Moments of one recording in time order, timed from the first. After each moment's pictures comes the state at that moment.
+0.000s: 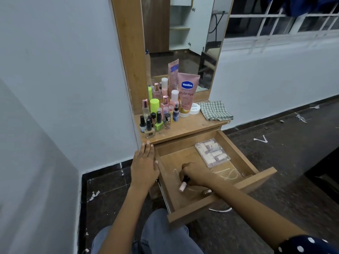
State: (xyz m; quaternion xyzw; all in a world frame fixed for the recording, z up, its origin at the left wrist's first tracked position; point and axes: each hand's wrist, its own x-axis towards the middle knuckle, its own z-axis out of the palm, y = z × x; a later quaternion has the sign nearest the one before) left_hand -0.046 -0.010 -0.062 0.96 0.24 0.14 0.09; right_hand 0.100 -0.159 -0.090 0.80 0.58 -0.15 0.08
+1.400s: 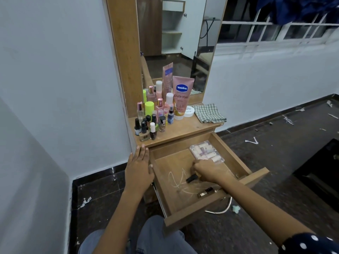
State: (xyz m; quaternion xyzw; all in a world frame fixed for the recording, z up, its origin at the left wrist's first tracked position) left_hand -0.047 -0.005 -0.065 0.96 0.23 0.14 0.10; right_hand 0.125 -0.198 -0.069 0.84 0.51 -0.13 0.11
